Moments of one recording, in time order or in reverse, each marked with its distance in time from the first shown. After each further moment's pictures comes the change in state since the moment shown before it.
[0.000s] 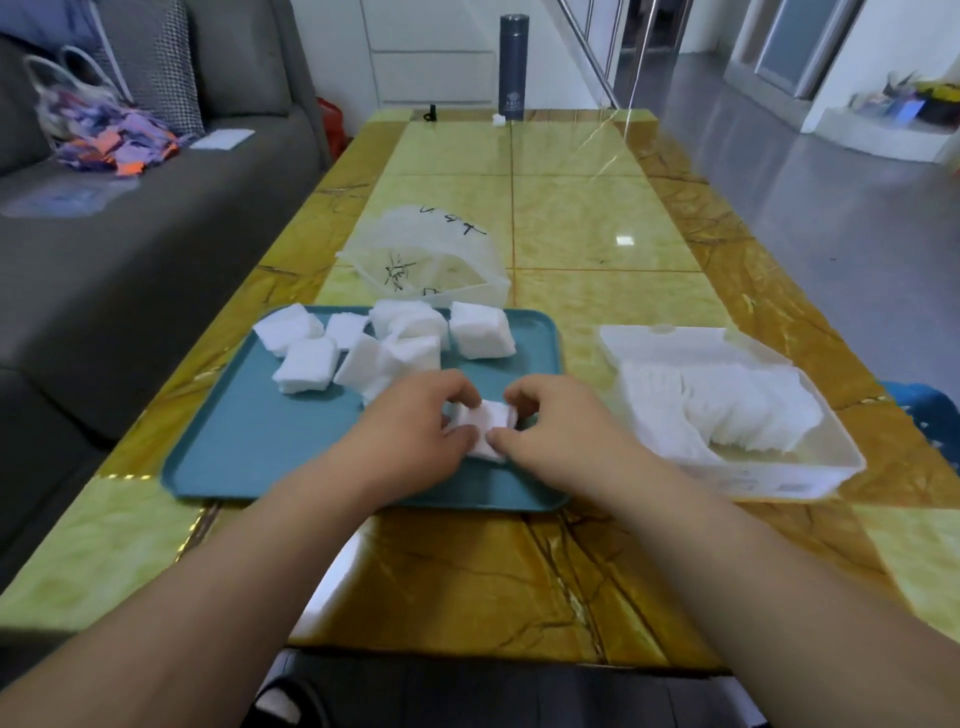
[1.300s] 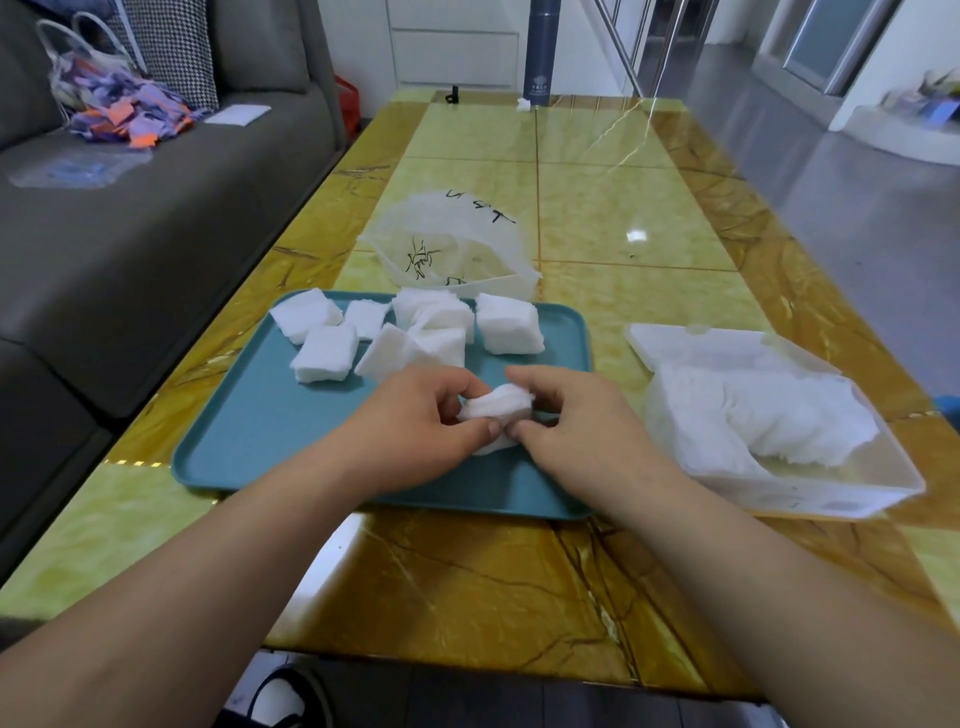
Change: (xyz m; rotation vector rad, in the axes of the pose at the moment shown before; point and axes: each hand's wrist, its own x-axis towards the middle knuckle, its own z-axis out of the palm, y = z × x) left_hand 0.003 -0.029 -0.005 -0.253 0.016 0.045; right_hand 0.010 0.004 0.017 0.150 0.088 -0.067
